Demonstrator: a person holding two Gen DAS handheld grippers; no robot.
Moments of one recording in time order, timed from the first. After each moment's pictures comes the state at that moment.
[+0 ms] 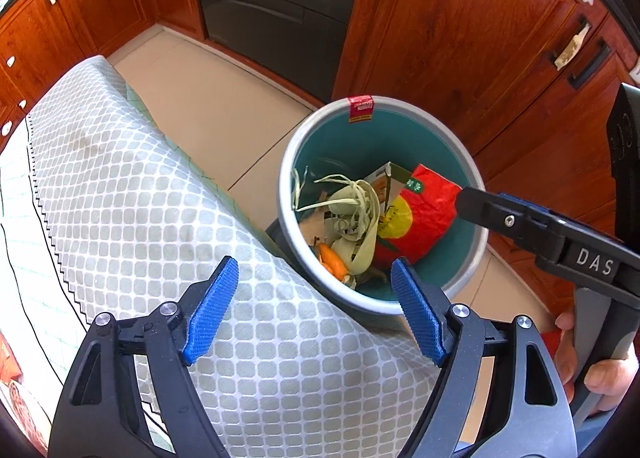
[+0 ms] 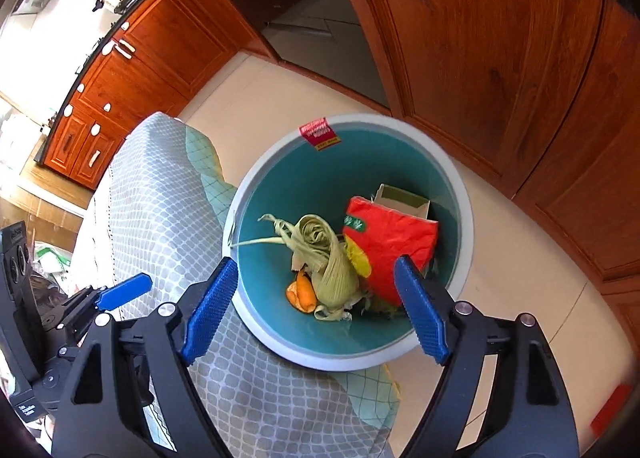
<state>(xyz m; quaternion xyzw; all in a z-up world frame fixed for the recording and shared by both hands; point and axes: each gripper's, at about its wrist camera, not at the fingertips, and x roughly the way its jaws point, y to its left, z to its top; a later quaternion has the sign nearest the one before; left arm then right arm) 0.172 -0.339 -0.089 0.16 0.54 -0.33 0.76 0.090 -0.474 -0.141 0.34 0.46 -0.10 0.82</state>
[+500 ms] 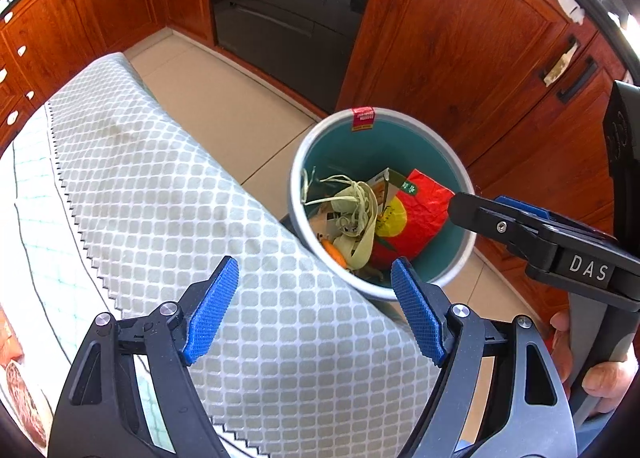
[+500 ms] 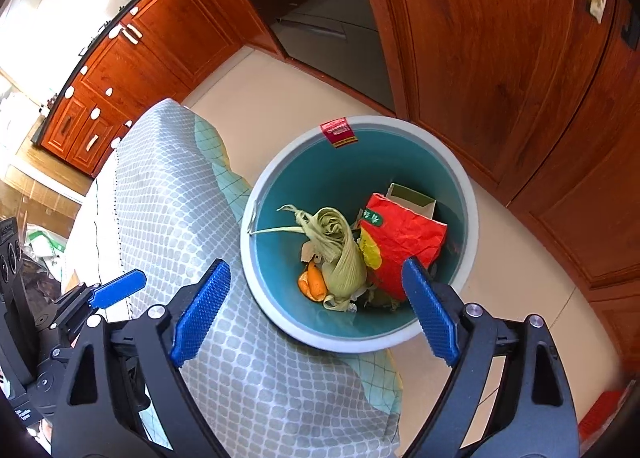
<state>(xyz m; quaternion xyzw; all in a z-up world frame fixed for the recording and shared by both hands) 0.163 -0.309 -0.069 0.14 0.53 -0.33 0.77 0.089 -0.446 -0.113 0.30 0.47 -0.10 0.82</state>
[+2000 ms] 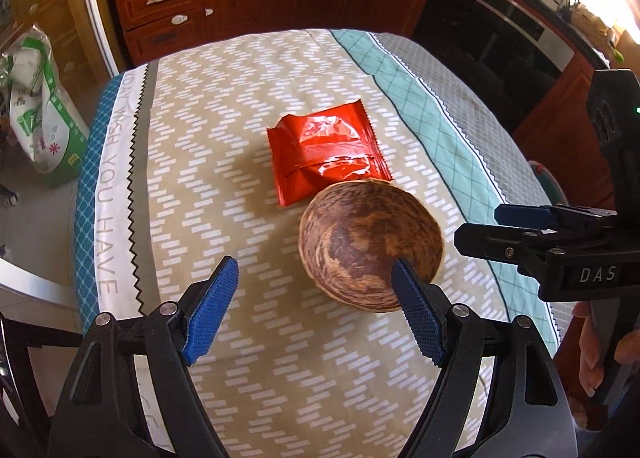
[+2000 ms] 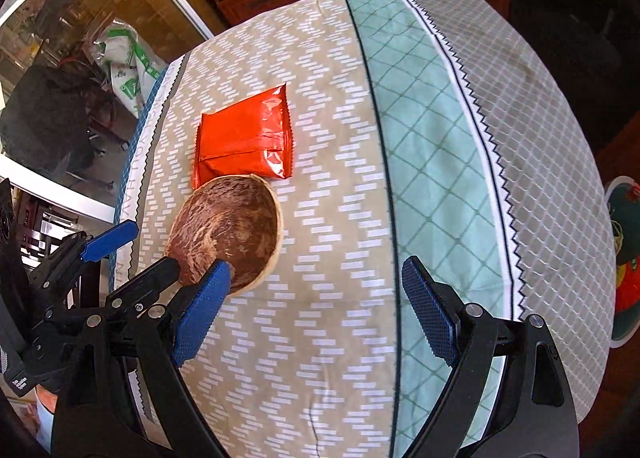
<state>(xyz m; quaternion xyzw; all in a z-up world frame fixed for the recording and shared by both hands) 0.164 0.093 -0.057 0.01 0.52 -0.14 0.85 0.193 -0.068 -0.078 0.11 0.57 0.15 0.80</state>
